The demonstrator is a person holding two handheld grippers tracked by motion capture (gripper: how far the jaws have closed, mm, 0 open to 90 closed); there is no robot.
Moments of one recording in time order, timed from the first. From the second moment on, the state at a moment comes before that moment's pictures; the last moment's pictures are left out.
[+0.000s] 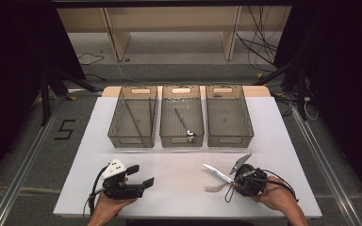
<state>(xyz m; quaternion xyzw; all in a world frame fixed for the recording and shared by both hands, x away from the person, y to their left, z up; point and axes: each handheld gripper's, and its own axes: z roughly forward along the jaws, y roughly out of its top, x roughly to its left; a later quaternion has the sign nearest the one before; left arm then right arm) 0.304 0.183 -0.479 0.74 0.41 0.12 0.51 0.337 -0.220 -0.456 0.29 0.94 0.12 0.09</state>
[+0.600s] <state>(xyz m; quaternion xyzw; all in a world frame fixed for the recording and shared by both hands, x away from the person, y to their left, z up) 0.303 0.184 -0.479 0.74 0.42 0.13 0.51 0.348 -0.237 -0.413 0.33 0.91 0.21 0.11</state>
